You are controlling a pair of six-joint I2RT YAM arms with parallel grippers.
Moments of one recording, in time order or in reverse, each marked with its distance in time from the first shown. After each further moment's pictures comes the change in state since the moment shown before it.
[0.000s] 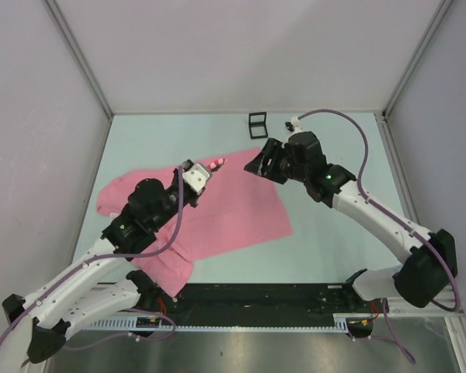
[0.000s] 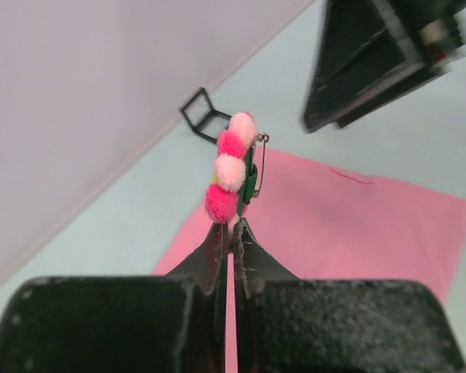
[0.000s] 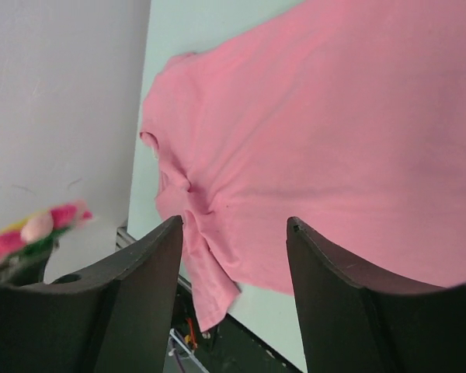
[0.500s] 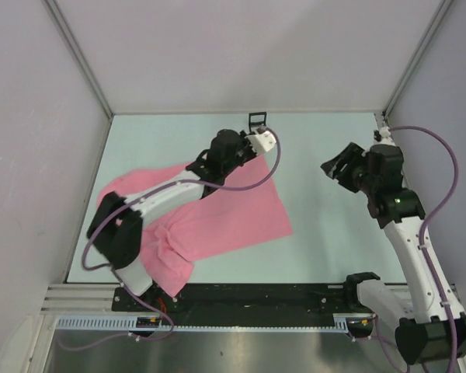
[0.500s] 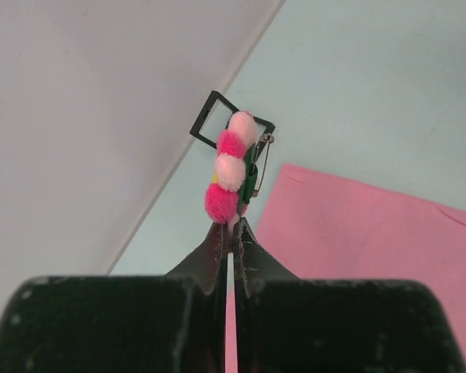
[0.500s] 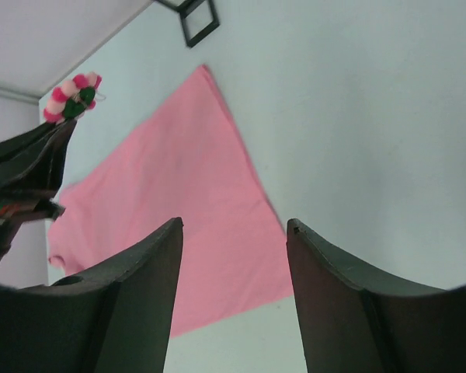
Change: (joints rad) left arm 0.017 0.820 0.402 0.266 -0.069 0.287; right arm -0.462 -0.411 -0.129 -0.326 0.060 -0.179
